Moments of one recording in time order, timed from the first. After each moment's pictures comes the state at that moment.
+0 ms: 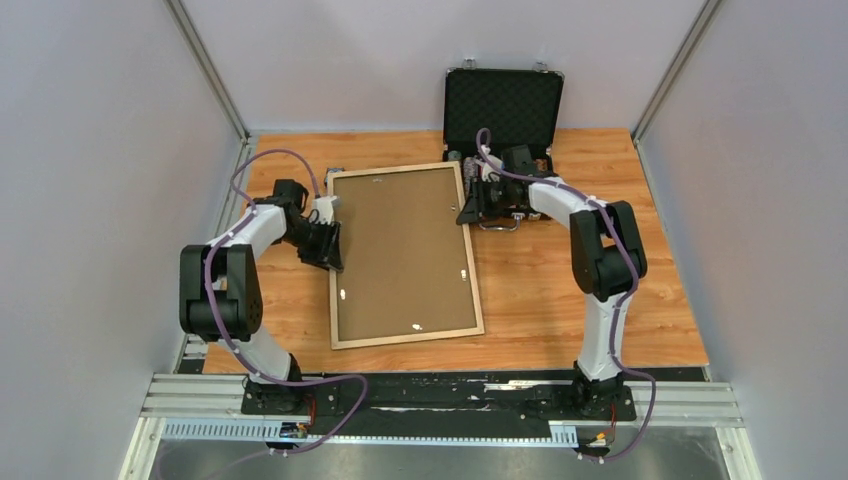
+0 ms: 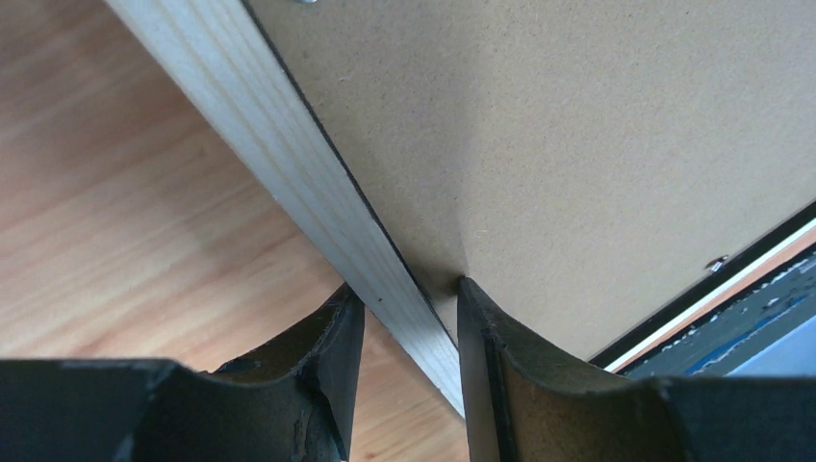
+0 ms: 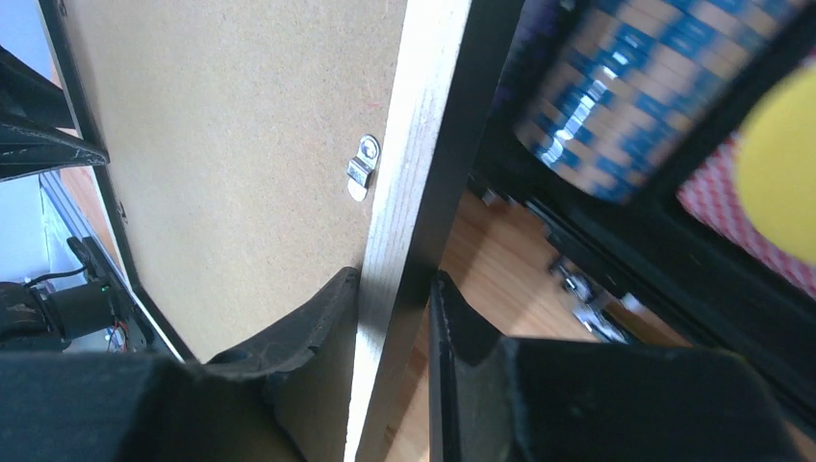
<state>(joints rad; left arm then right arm) -0.03 1.66 1.07 -0.73 0.49 0.20 0.27 2.02 1.42 -0.34 -0.66 0.21</state>
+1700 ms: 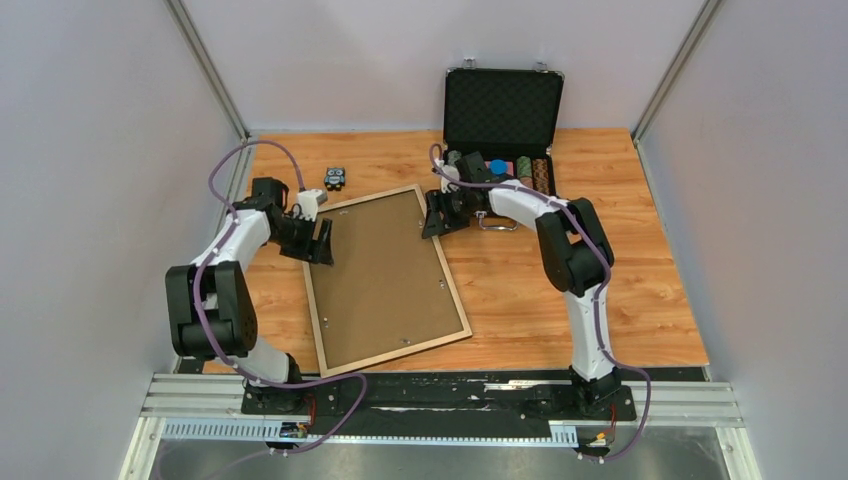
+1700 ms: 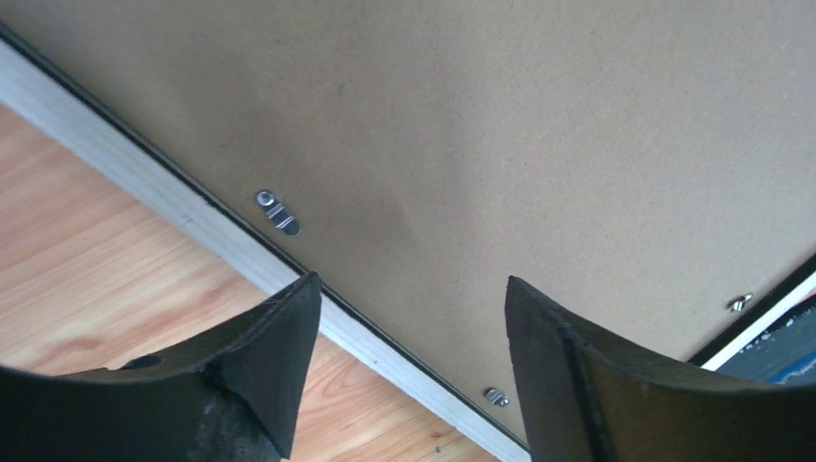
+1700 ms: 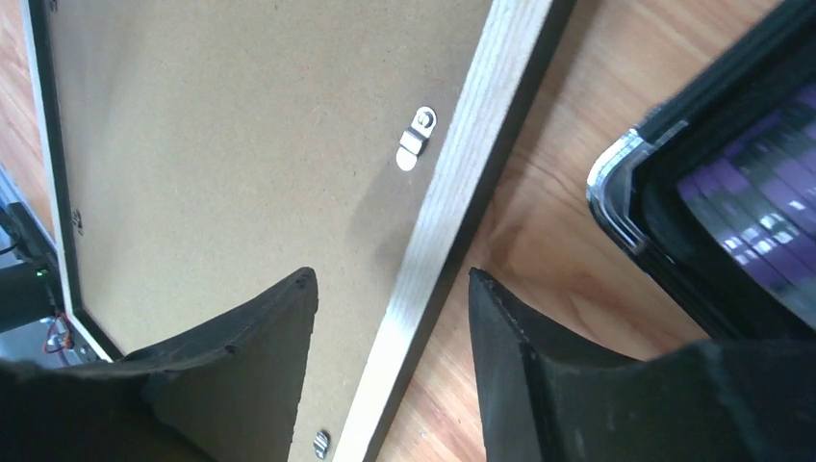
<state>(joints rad) 0.09 1.57 1.03 -0.74 0.47 0.35 0.47 2.20 1.62 -0.40 -0.58 0.18</state>
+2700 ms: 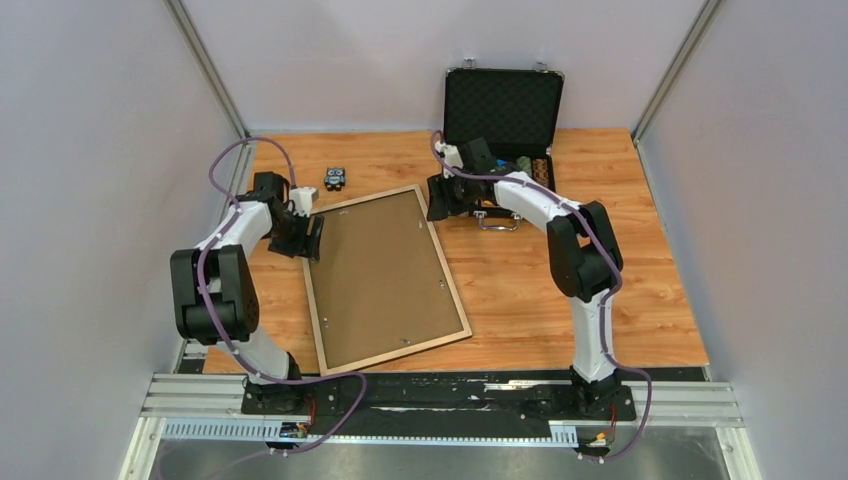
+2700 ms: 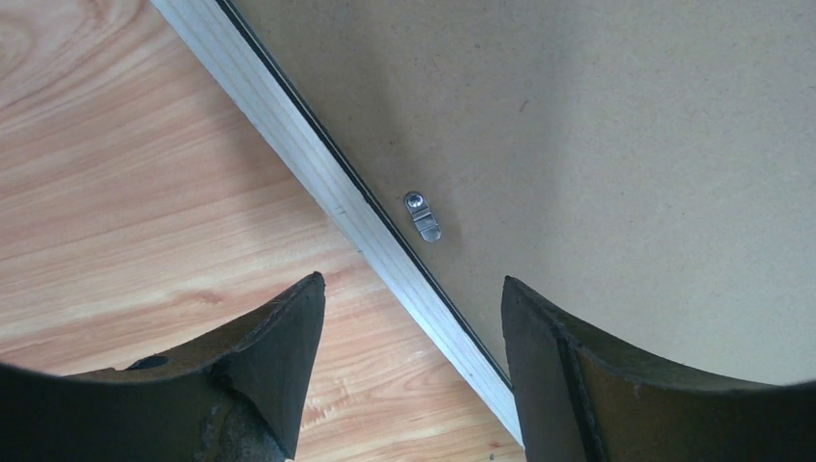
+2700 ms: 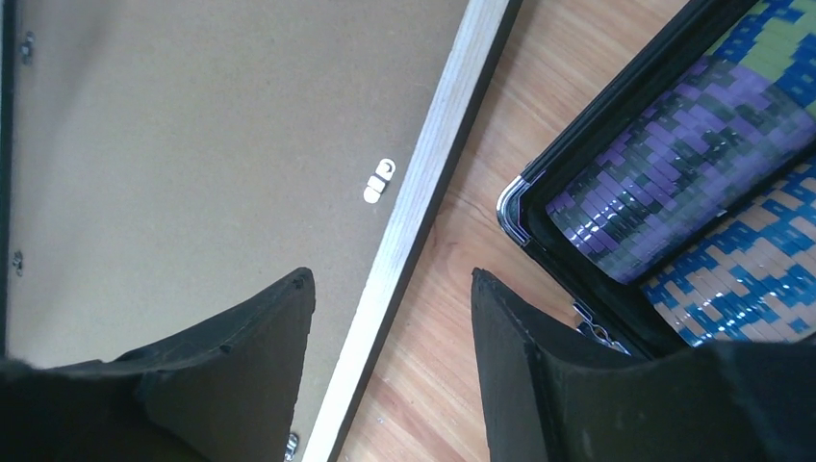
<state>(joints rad) 0.10 1.63 1.09 -0.71 0.22 0.30 0.47 2.11 1.66 -0.43 -0.42 0.09</state>
